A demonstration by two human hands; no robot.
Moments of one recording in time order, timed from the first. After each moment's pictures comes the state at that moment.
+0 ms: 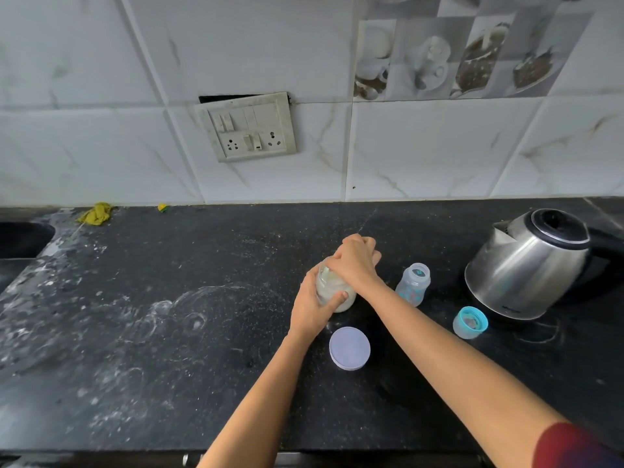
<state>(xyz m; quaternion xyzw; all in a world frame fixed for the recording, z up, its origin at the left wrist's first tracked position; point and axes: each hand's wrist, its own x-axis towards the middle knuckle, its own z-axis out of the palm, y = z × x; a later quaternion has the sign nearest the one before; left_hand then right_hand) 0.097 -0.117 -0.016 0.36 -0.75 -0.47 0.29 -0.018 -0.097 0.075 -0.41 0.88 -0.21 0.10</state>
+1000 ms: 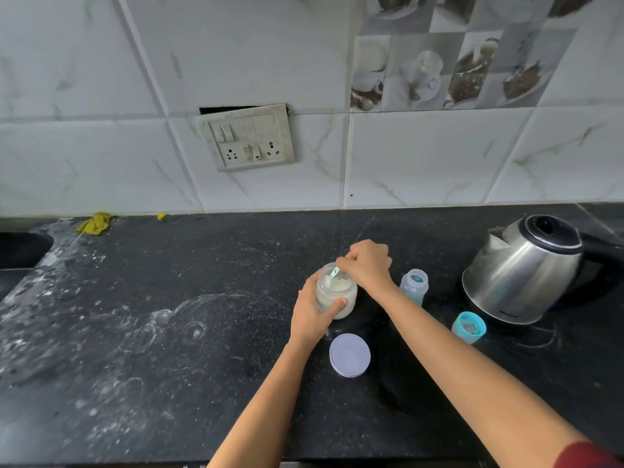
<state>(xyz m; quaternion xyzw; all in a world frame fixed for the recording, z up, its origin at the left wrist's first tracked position) 0.100 -0.113 -0.009 0.36 -0.74 -0.48 0.30 -0.034 -0.082 0.086 -0.36 0.87 -0.31 0.15</state>
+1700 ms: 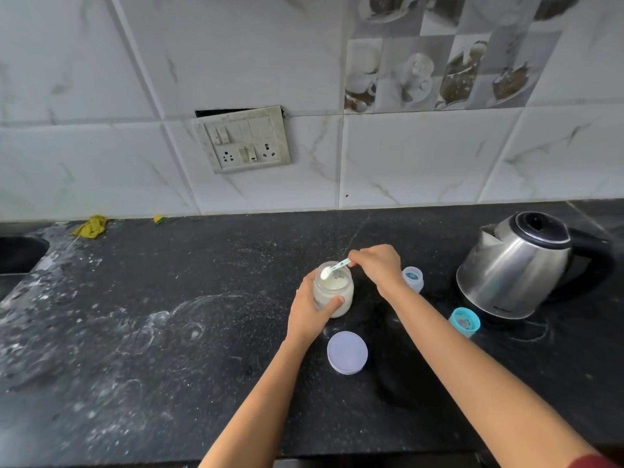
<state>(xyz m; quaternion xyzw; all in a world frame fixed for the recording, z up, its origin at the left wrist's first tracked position) 0.101 -0.110 -0.001 0.37 -0.75 -0.47 0.27 -0.039 -0.058 0.104 -0.21 0.82 -0.46 0.26</state>
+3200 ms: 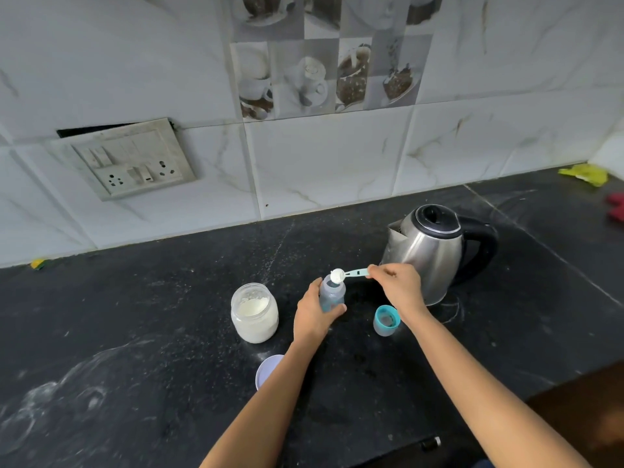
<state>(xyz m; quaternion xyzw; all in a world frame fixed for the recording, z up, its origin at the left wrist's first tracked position) -0.036 -0.049 -0.004 0.34 -0.78 -0.51 0.14 -0.150 0.072 0.074 -0.17 0.84 -0.50 0.12</state>
